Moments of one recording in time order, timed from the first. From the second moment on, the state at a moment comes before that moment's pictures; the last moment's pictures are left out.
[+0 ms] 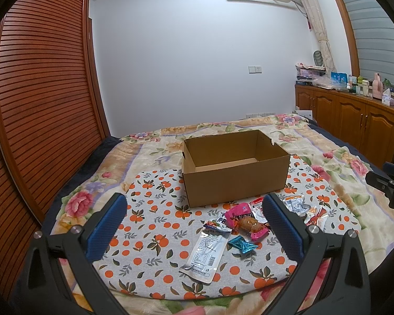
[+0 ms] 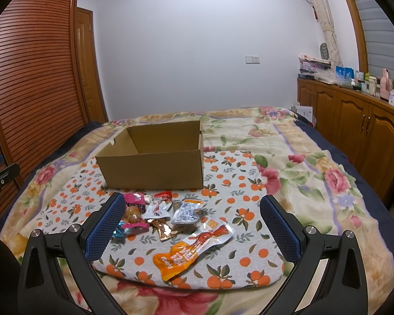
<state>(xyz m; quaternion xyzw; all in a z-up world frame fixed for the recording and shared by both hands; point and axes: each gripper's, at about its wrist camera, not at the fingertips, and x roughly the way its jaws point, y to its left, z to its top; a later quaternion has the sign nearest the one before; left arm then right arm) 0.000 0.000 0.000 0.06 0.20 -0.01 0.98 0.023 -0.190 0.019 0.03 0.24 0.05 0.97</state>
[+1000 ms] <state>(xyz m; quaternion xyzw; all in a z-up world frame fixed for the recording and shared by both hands) 0.063 -0.007 -0.029 0.08 0.31 -0.09 0.94 0.071 -0.181 -0.017 0.05 0.32 0.05 0.95</state>
